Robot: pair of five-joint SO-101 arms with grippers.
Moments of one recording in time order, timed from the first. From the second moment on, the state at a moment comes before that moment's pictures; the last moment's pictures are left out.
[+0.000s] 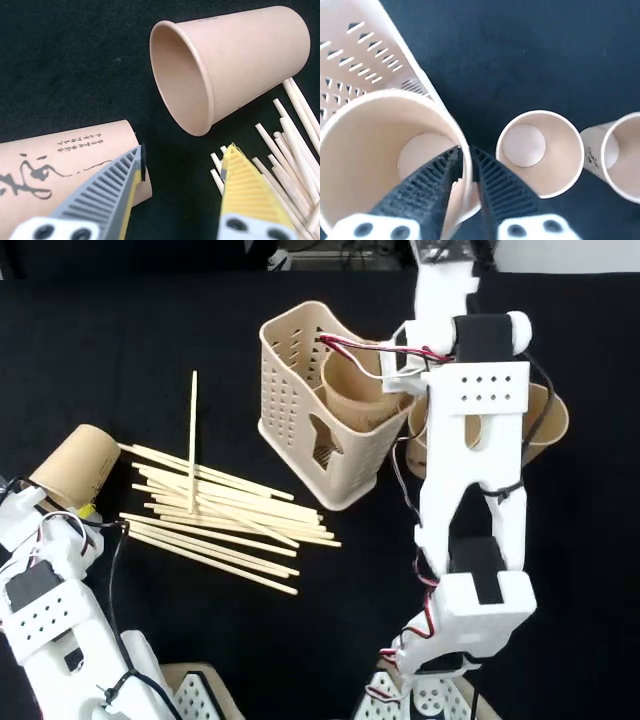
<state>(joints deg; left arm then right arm) -41.4 -58.6 70.2 49.5 8.0 -4.4 11.0 -37.8 99.1 2.9</state>
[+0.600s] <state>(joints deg) -46.8 -58.5 65.5 44.0 22.8 -7.1 -29.6 -25.9 99.1 4.6</state>
